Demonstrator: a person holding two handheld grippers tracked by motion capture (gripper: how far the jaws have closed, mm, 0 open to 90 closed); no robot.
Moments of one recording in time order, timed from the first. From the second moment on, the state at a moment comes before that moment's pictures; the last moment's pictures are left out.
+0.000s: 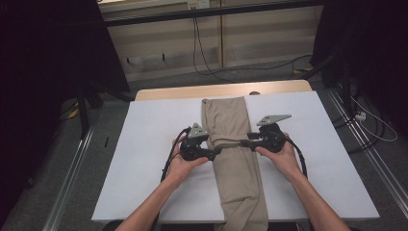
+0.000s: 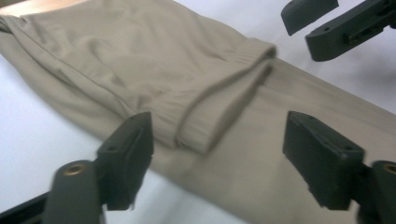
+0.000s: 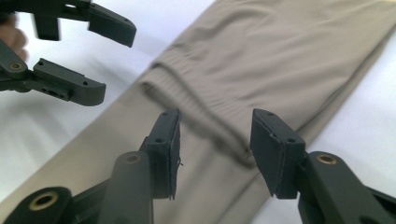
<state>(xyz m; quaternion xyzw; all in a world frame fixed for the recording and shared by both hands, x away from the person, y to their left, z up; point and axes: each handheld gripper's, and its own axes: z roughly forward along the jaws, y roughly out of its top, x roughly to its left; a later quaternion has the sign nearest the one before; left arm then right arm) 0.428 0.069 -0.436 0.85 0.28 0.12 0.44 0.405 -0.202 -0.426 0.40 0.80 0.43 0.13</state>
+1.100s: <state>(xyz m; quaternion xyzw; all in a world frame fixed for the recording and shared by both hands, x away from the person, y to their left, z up) 0.492 0.060 -0.450 0.84 0.33 0.07 0.43 0.438 -0.186 -0.450 0.39 0.83 0.37 0.15</state>
